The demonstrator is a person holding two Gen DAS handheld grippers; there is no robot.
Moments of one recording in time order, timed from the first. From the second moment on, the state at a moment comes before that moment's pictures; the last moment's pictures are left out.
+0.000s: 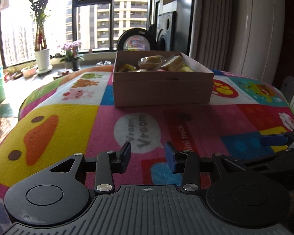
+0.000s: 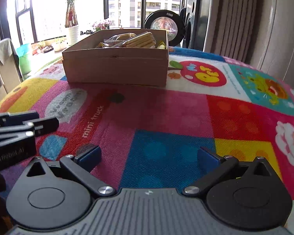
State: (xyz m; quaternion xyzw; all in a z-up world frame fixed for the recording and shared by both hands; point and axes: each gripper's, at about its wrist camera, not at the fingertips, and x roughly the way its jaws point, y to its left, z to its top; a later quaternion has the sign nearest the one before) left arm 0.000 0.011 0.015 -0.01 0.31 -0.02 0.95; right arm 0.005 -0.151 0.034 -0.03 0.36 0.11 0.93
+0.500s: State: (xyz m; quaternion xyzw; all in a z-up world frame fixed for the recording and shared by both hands) left arm -0.007 0.004 0.003 0.00 0.31 -0.01 0.95; right arm 0.013 -0.155 0.030 -0.03 0.34 0.08 0.94
